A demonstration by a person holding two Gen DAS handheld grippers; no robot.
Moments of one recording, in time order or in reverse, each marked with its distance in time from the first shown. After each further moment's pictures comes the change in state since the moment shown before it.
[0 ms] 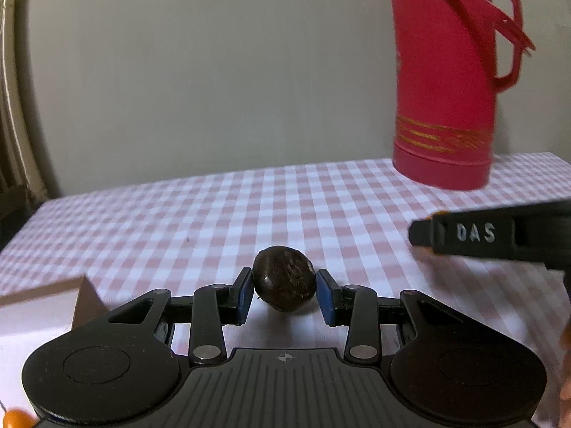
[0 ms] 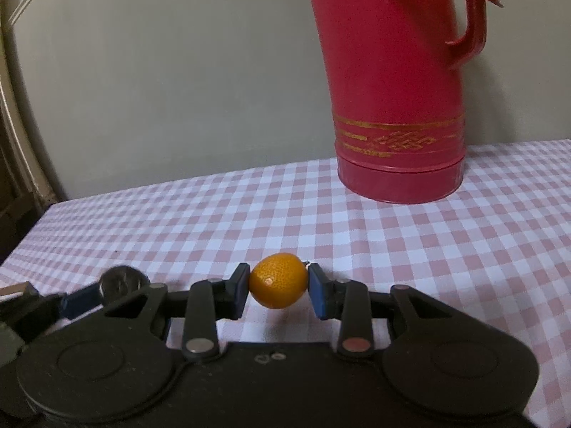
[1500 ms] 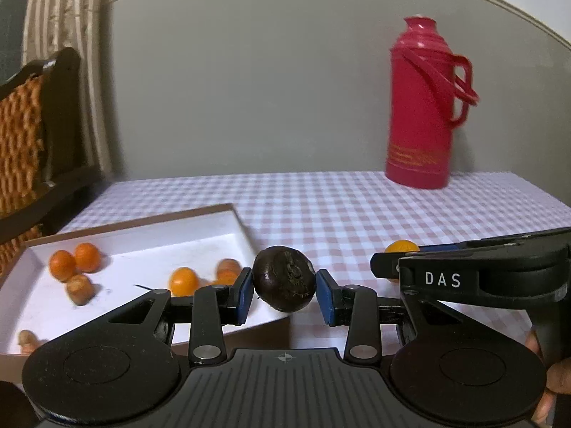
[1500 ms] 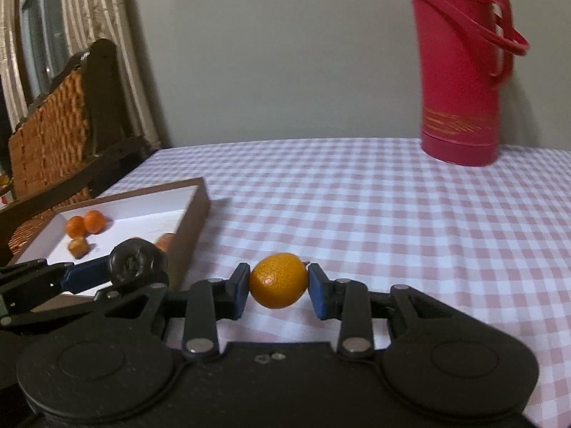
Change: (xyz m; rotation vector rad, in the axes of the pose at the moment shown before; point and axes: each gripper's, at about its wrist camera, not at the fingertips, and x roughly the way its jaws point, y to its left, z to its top) left arm -0.182 0.079 -0.071 -0.075 -0.095 0.009; right arm -0.142 0.095 -0.088 -0.165 0.003 0.169
